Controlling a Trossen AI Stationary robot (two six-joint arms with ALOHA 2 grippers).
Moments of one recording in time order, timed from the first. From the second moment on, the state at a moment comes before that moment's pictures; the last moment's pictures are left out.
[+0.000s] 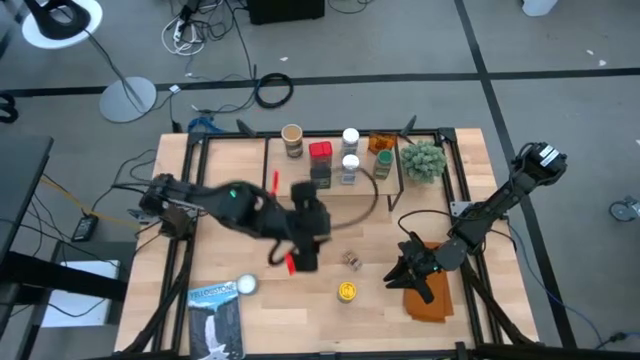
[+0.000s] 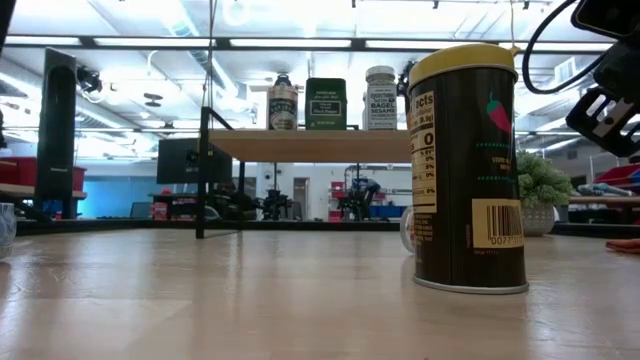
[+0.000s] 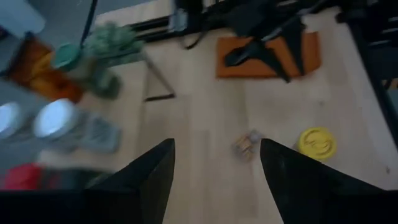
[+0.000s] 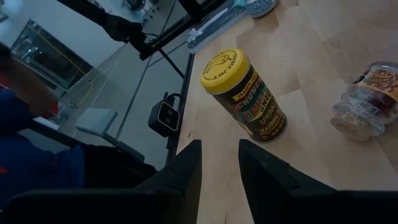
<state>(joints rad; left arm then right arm) -0.33 1.82 2.11 -1.10 -0.42 -0.09 0.73 1.18 0.31 0.54 0.31 0.81</state>
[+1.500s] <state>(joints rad) -0.33 1.15 0.36 0.65 -0.23 -0.14 0.56 1.31 1.06 -0.52 0.41 0.56</state>
